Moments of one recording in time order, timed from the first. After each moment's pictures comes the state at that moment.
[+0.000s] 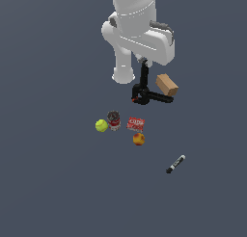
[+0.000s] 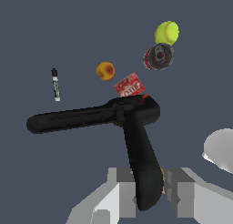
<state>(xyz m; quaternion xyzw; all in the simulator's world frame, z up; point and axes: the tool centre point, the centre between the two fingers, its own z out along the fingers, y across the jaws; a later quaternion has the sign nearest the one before) -0.086 0.070 0.390 -0.89 0.42 0.14 0.10</state>
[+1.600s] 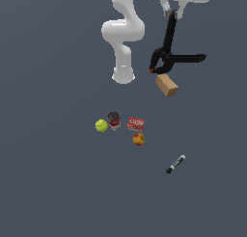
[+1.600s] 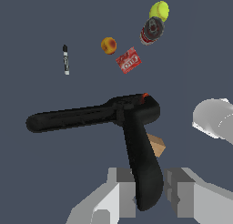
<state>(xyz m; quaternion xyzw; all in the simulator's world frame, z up) -0.146 0.142 0.503 -0.89 0.42 0.14 0.10</state>
